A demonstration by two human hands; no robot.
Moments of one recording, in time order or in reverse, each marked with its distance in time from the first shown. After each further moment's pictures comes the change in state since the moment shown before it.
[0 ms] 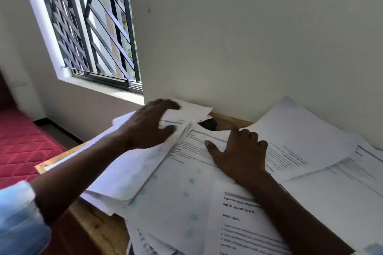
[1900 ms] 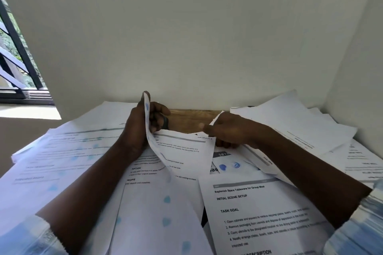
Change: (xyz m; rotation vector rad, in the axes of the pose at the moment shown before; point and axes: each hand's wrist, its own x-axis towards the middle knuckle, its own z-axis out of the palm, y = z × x) left_hand 0.097 0.029 0.112 -1.336 -0.039 -0.206; right_hand 0.022 0.051 -0.059 0.467 -0.434 0.229
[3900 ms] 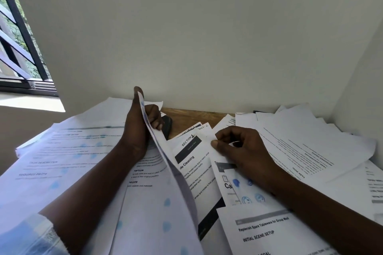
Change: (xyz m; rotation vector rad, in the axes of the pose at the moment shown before) left_hand -0.013 0.018 0.005 -0.410 -0.010 -0.093; right_hand -0.017 0.044 0.042 0.495 0.415 -0.290
